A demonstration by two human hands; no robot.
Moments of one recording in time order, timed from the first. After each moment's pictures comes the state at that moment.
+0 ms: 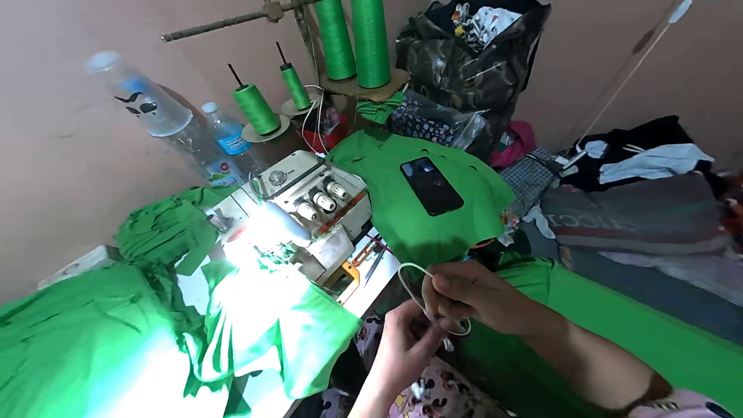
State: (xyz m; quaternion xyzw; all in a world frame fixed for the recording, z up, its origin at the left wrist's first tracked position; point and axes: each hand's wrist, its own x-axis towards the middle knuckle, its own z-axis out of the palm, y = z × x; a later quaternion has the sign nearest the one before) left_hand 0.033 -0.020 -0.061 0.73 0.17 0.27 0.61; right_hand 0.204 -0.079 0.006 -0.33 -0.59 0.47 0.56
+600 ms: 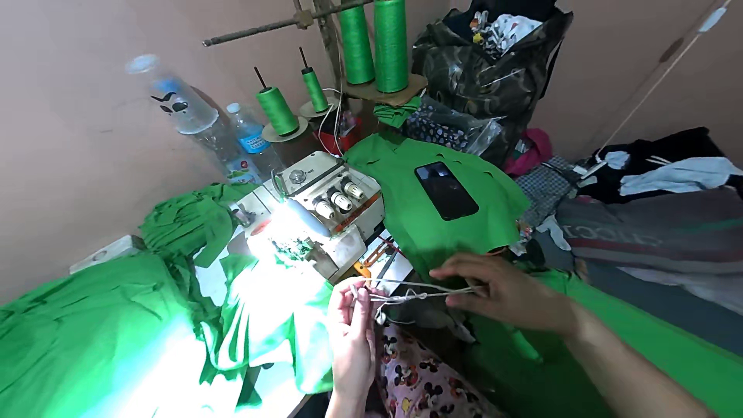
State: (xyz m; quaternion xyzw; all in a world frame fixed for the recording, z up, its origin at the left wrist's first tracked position) left_hand 0.003 0.004 -0.031 0.46 0.27 0.52 0.66; right_hand 0.233 -0.088 -0.003 -0.58 -0.68 0.27 0.37
